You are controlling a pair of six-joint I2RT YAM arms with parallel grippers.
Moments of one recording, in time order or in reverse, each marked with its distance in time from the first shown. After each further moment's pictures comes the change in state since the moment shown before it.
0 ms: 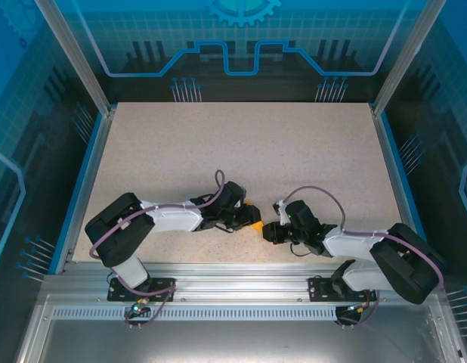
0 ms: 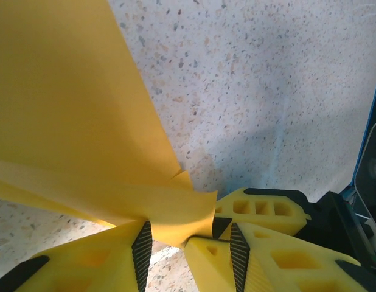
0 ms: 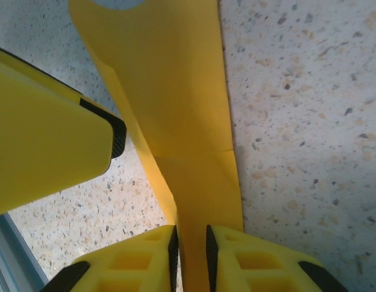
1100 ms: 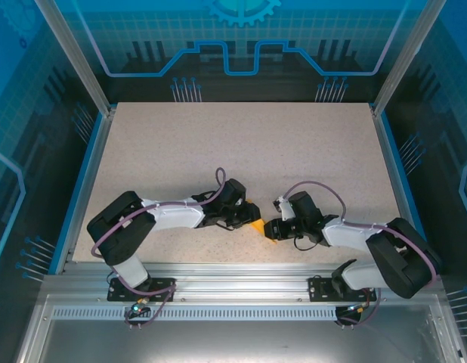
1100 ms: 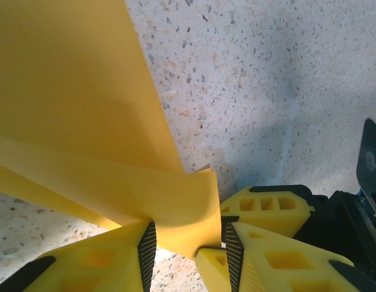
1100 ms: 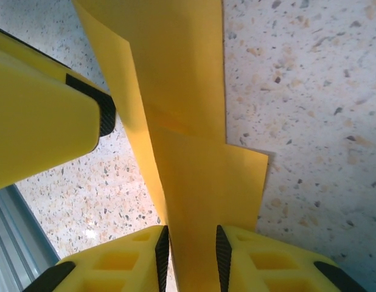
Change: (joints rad) left arm 0.010 0.016 0.043 -0.068 -0.015 0.003; right arm -0.115 0.063 0.084 -0.148 -0.190 -0.114
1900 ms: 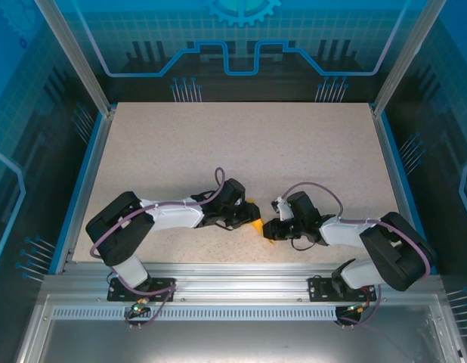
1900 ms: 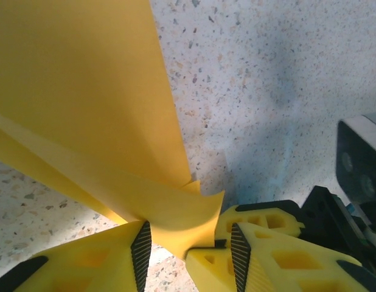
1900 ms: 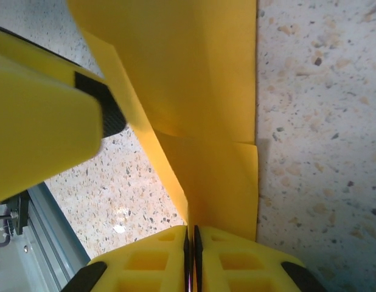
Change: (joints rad) left arm 0.003 -0.017 0.000 -0.016 -0.002 0.000; right arm 0.002 0.056 -0.001 0.070 -0.068 0.092
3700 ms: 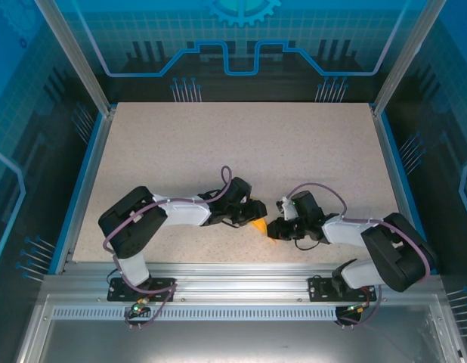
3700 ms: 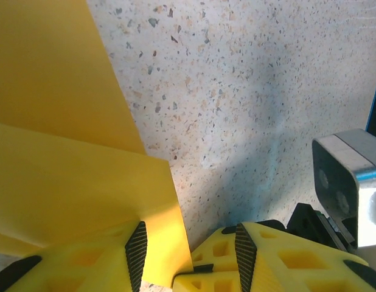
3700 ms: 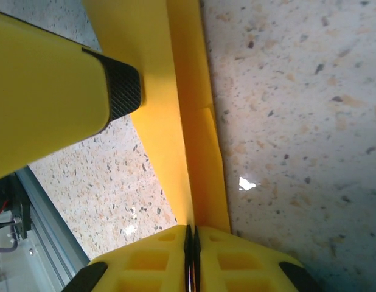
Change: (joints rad) left arm -0.002 0.112 0.046 0.109 0.018 -0.007; right arm -0.071 -0.002 -0.001 -0.068 -0.043 0.002
